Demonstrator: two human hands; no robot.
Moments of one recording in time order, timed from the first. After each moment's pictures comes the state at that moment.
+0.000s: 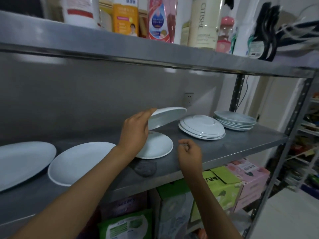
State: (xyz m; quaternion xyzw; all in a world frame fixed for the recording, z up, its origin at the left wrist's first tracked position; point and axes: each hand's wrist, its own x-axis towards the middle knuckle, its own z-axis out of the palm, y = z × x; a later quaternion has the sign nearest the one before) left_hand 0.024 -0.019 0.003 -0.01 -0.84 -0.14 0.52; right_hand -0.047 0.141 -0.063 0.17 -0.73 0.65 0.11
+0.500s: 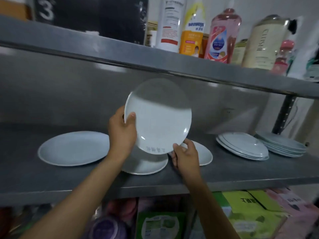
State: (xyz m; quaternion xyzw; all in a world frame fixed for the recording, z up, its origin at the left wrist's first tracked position) left_hand 0.169 -0.083 0.021 0.19 -0.63 -0.43 0.61; right_hand 0.052 0.049 -0.030 0.28 -0.63 0.72 -0.11
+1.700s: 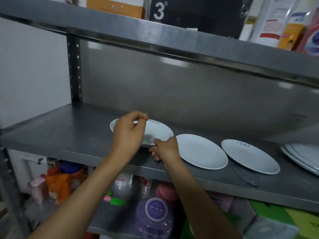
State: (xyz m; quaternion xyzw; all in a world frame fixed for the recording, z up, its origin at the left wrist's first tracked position) left_hand 0.325 -0.145 -0.015 0.31 -0.67 -0.33 0.59; right_hand 0.207 -0.119 -0.054 0.28 -0.69 0.59 -0.31
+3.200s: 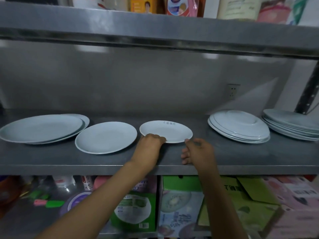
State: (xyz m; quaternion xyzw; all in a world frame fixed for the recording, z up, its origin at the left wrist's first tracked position) left_hand 0.024 0.031 -0.073 0.21 -0.94 0.01 0.26; right_hand -0.087 0.155 -0.069 0.22 -0.66 0.70 -0.18
